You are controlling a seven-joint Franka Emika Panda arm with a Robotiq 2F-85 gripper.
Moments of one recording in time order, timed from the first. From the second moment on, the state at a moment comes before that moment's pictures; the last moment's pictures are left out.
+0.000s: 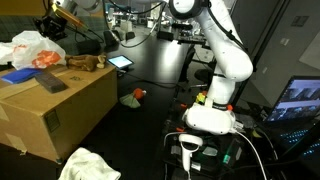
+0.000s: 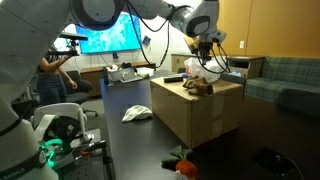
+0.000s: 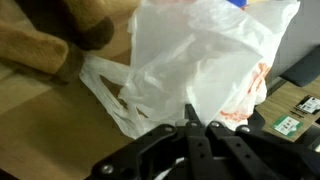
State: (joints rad) arm 0.04 0.72 0.17 -1.13 0.33 2.25 0.31
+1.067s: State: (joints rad) arm 0.04 0.37 0.12 -1.54 0.26 2.09 0.17
